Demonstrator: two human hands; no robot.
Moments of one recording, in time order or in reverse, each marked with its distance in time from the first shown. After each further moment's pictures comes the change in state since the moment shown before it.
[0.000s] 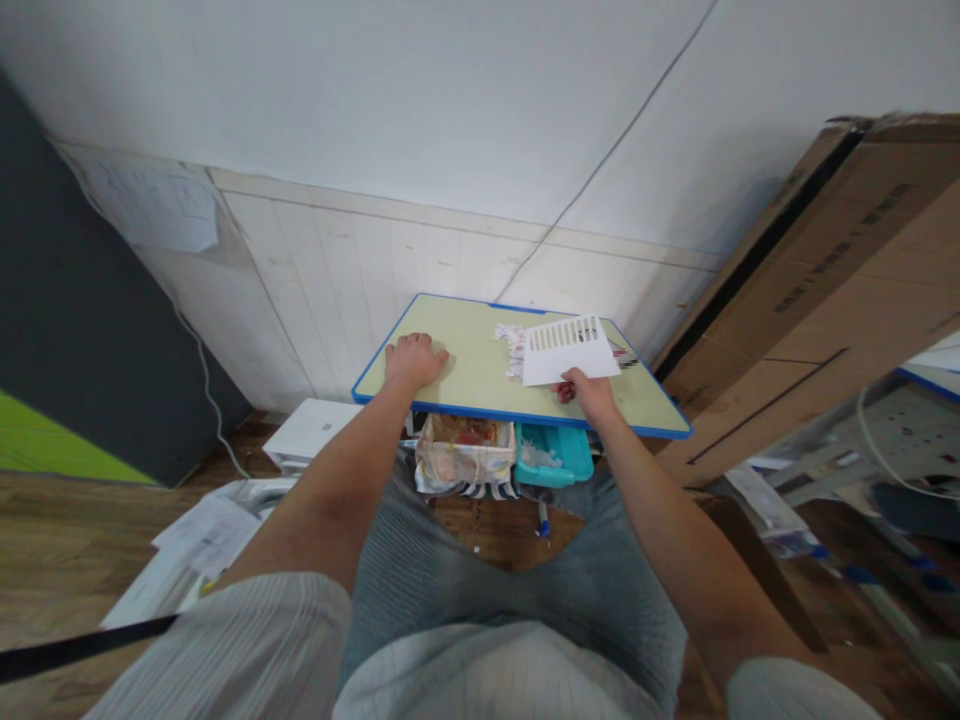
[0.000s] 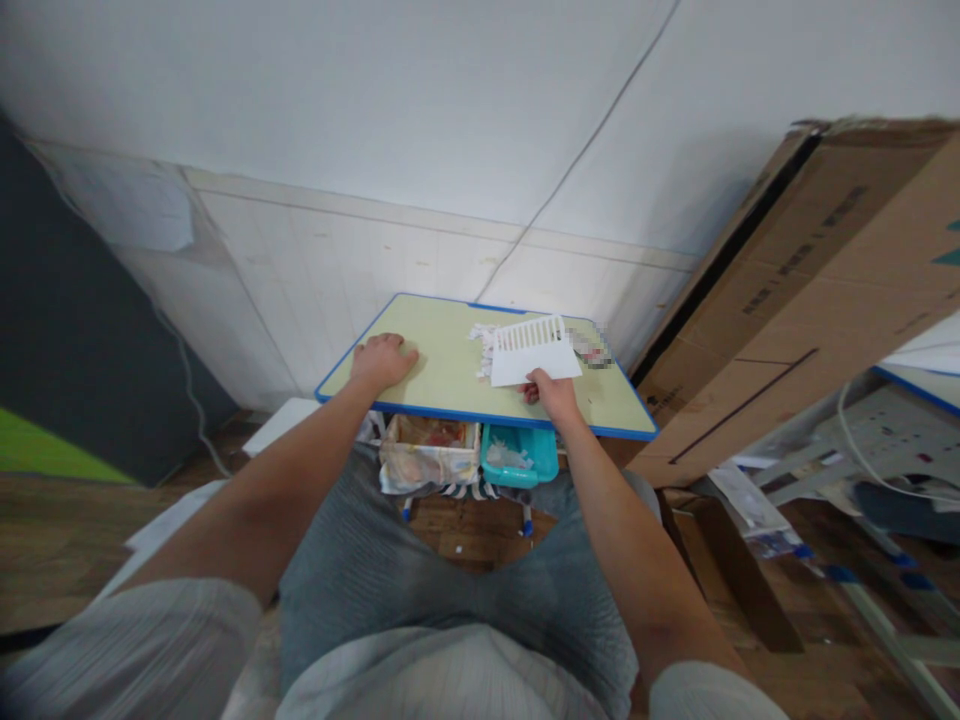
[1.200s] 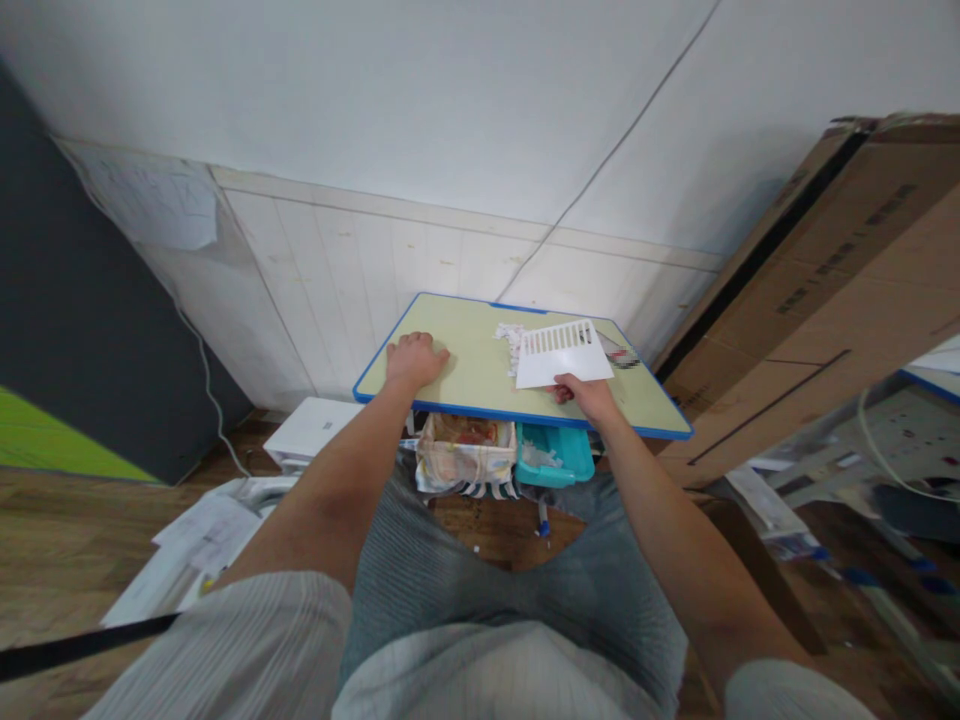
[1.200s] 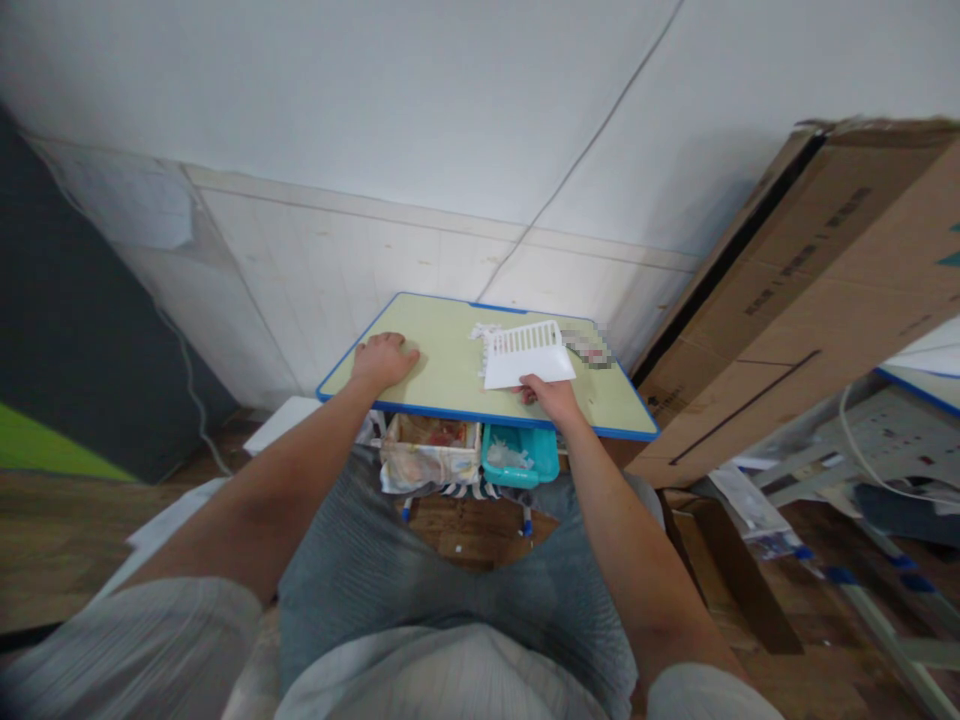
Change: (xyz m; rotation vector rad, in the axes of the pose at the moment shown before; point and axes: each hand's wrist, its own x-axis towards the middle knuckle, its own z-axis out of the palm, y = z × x) left_hand 0.001 0.000 0.001 0.011 -0.003 0.001; right_hand 0.000 0.005 -0.003 0.007 -0.046 0.000
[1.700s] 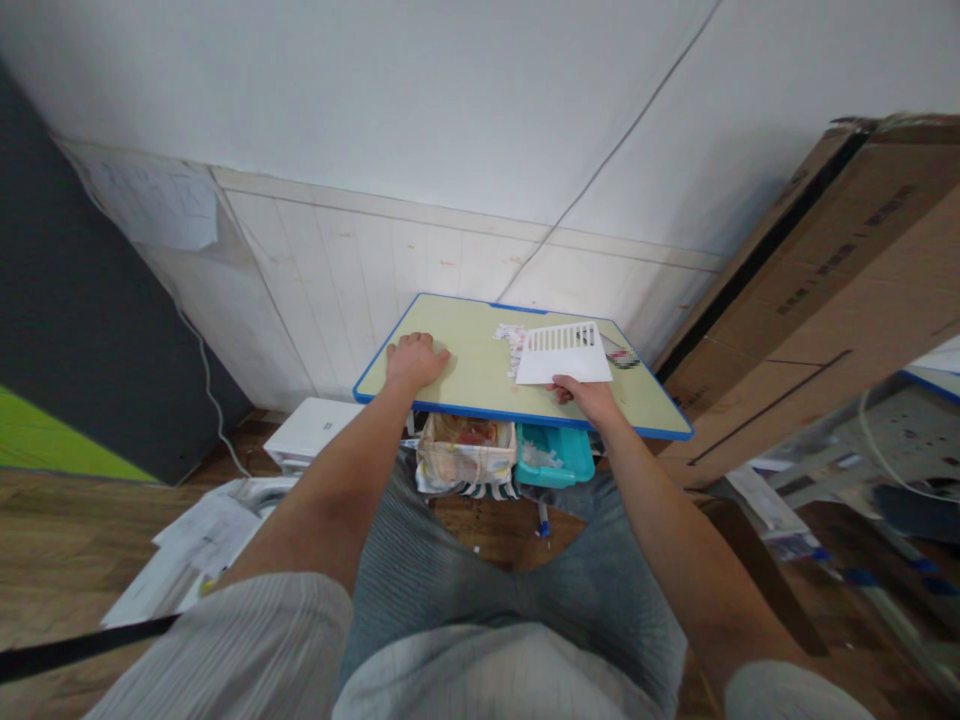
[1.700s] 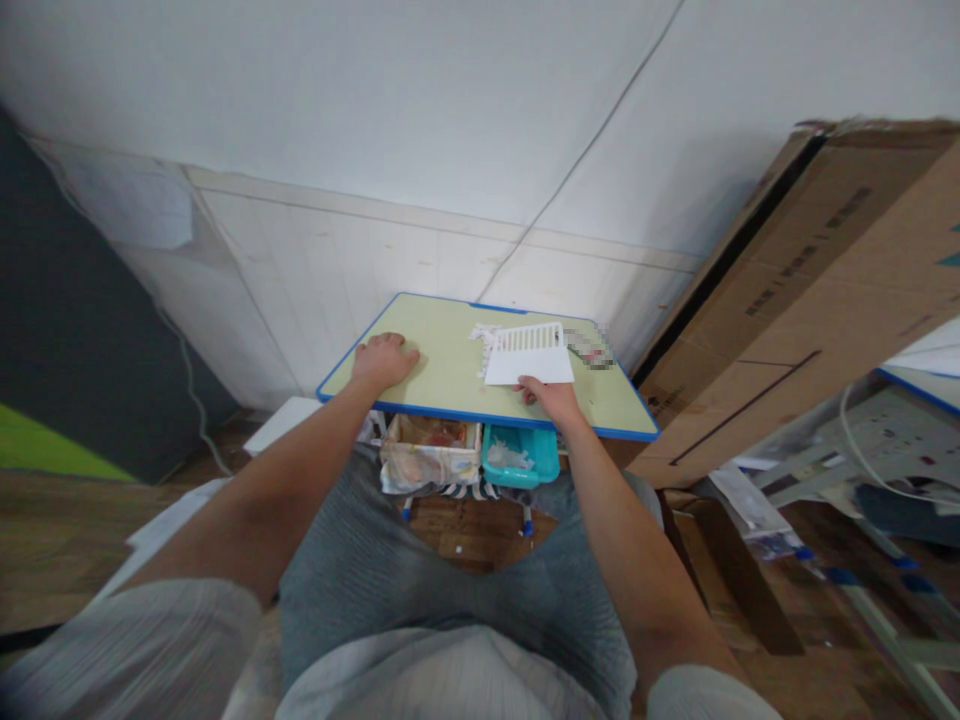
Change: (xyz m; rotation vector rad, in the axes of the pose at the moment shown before) left_hand 0.002 -0.002 0.004 -0.011 0.014 -0.003; right_hand 0.001 0.003 -0.002 -0.033 0.003 -0.037
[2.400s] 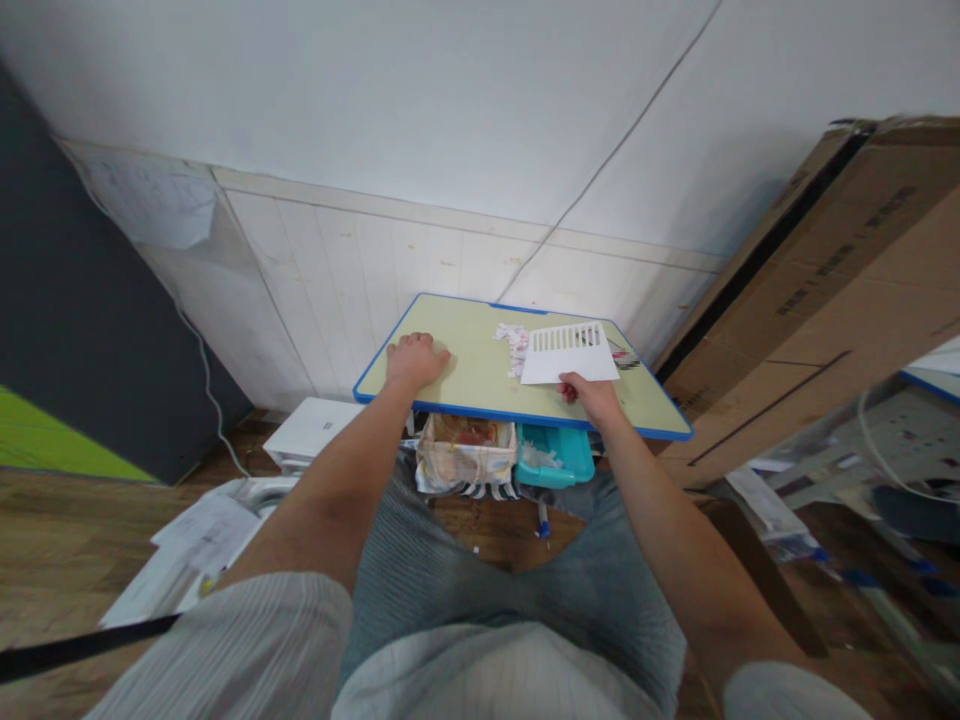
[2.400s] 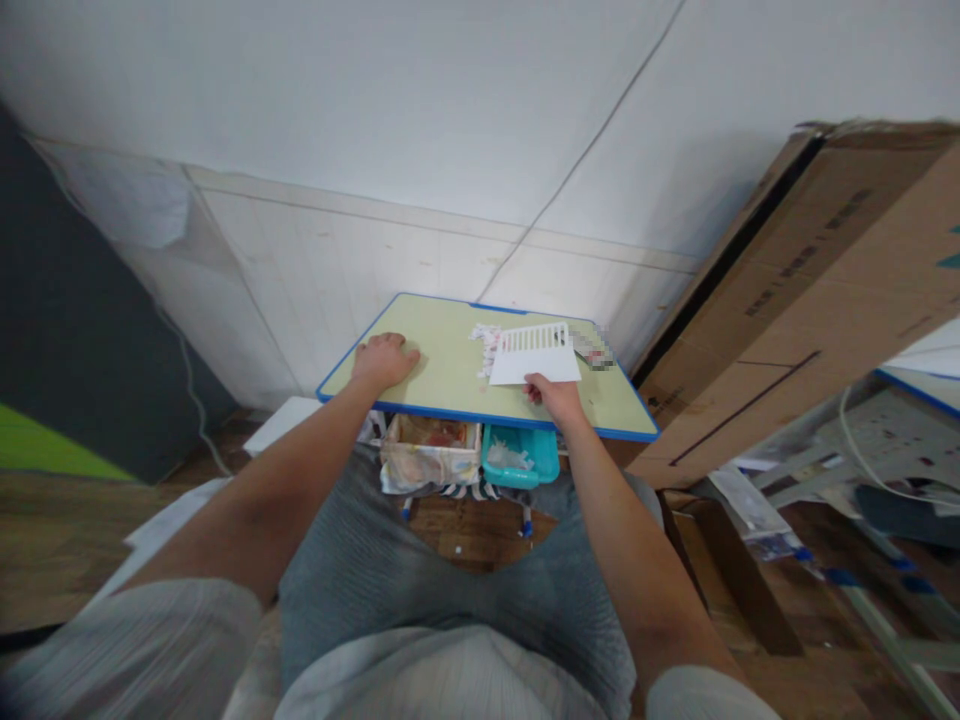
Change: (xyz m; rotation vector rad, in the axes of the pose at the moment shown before) left_hand -0.003 0.001 -0.004 -0.013 -0.008 0.003; right_hand -0.001 -0.005 -0.002 0.026 0.052 0.022
